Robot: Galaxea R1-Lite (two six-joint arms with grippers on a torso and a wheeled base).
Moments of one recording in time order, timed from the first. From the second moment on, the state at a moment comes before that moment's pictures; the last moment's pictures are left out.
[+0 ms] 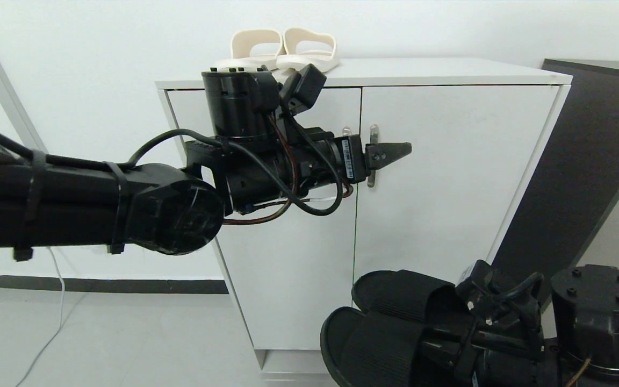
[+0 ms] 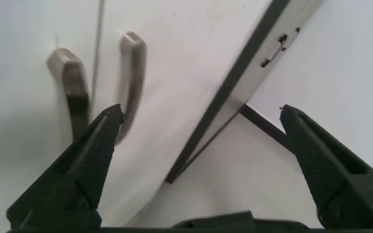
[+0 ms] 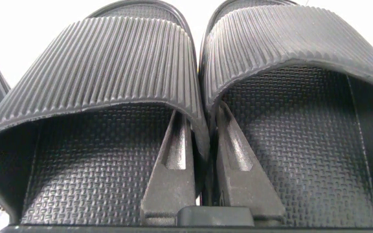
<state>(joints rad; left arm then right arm) -0.66 1.87 -1.37 -0.52 -0.33 -0.27 0.80 1.54 -0.40 -0.76 0.10 0.03</state>
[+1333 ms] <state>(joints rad) -0.66 1.95 -1.43 -0.51 -0.32 -0.28 0.81 1.54 -0.39 -0.75 0.12 0.00</state>
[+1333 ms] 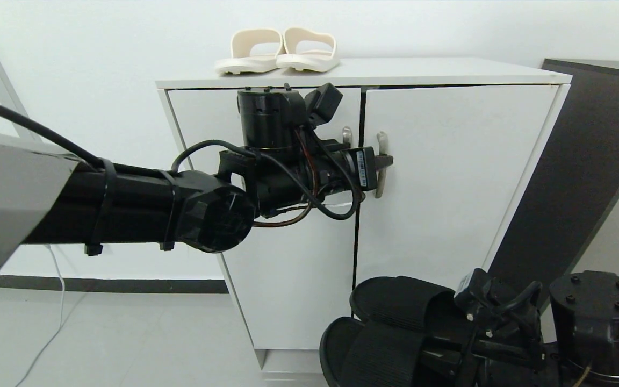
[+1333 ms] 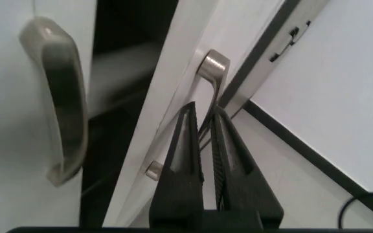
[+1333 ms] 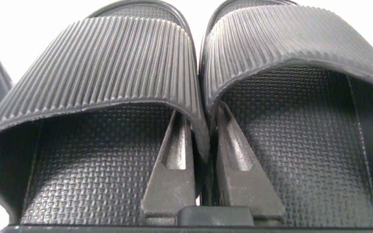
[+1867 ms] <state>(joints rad) -0.72 1.78 -1.17 -0.60 -0.31 -0.28 0.82 1.48 -0.31 -0.75 0.29 -0.07</state>
